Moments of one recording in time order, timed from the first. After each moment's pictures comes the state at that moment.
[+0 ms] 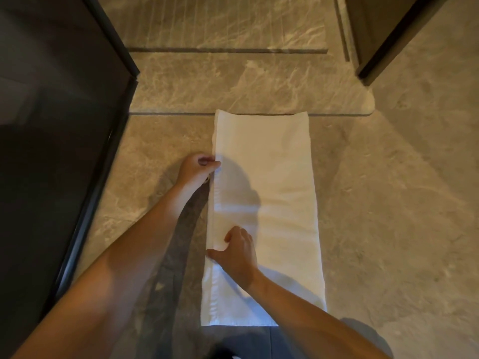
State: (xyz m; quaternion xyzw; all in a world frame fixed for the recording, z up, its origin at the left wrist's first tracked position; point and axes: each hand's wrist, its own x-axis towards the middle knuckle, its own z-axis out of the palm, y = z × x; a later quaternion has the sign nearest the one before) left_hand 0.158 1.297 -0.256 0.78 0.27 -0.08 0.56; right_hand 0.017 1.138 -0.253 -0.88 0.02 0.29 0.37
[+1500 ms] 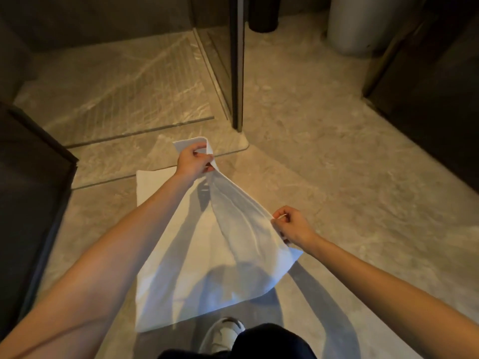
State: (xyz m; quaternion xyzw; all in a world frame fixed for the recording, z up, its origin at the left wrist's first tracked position) left_hand 0.184 1.038 -0.046 0.74 0.16 -0.06 0.65; right_hand 0.038 0.800 -0.087 -0.81 0.18 0.18 0.52
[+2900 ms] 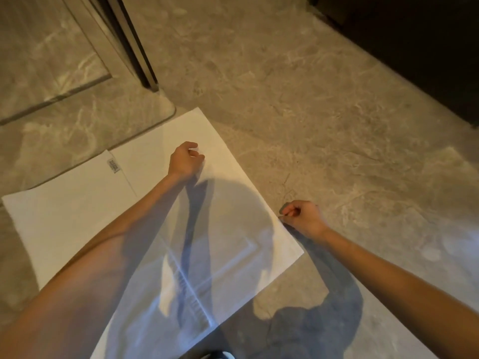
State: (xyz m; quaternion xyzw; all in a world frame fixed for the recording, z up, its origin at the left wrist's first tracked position) left_hand 0.264 0.906 -0.241 0.87 0.05 -0.19 0.45; right_hand 0.042 0.679 -0.232 -0.84 0.32 0.18 0.39
